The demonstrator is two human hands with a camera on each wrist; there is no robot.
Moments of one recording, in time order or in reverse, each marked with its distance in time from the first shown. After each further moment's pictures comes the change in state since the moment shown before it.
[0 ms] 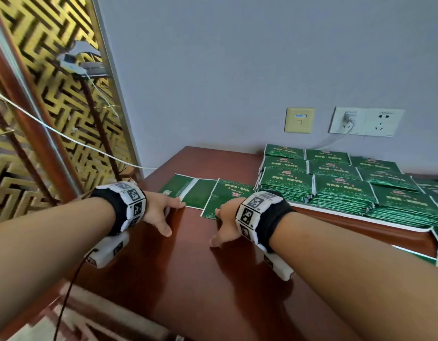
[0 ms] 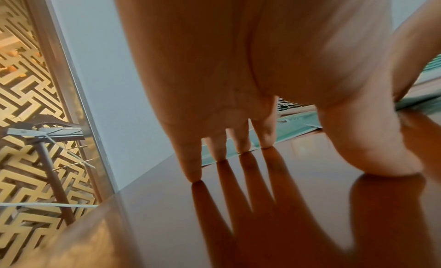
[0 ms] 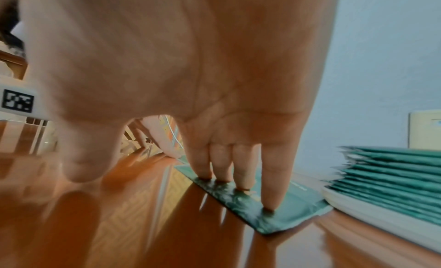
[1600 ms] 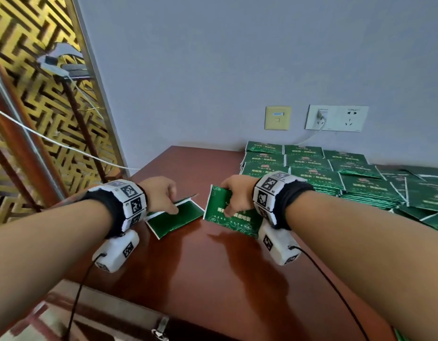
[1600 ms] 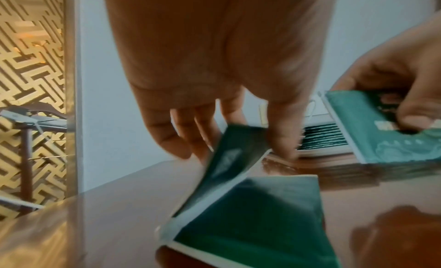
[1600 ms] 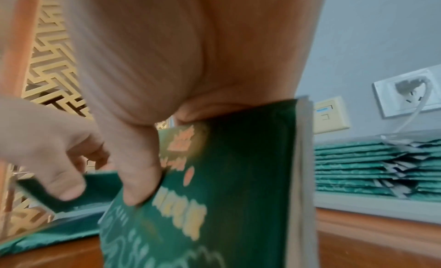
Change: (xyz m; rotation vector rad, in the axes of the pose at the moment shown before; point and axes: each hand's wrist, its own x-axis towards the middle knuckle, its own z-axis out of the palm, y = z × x) left_hand -0.030 0.058 -0.001 -0.119 0.443 -0.008; right_hand -0.070 0.035 -0.018 0.268 0.258 0.011
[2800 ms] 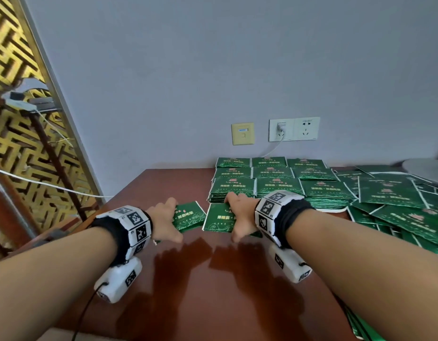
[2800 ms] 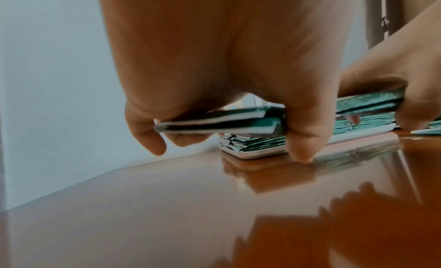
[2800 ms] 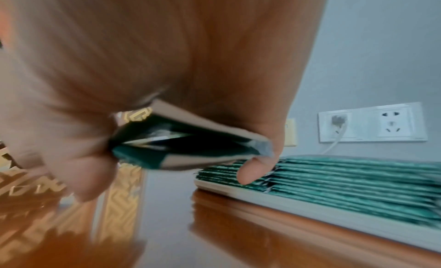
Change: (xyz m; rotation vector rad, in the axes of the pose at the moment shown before) left_hand -0.004 0.075 0.016 0.097 -0.151 0.095; right_hand -0.049 0.057 0.008 -0.083 0.025 0.193
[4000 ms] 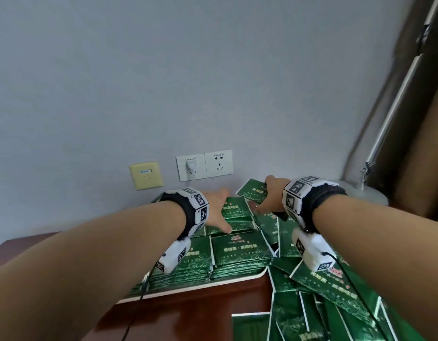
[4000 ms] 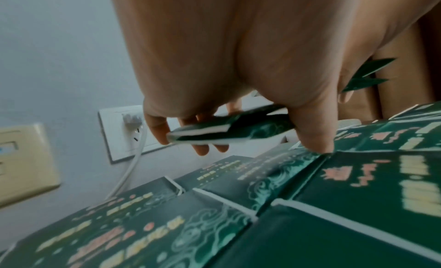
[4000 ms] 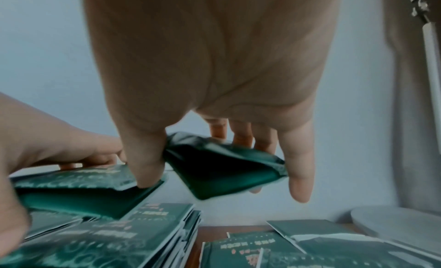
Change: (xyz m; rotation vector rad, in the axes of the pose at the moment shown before) left_hand 0.194 0.333 -0.058 0.167 0.002 0.534; right_hand 0.013 0.308 -0.103 0.107 0.176 0.595
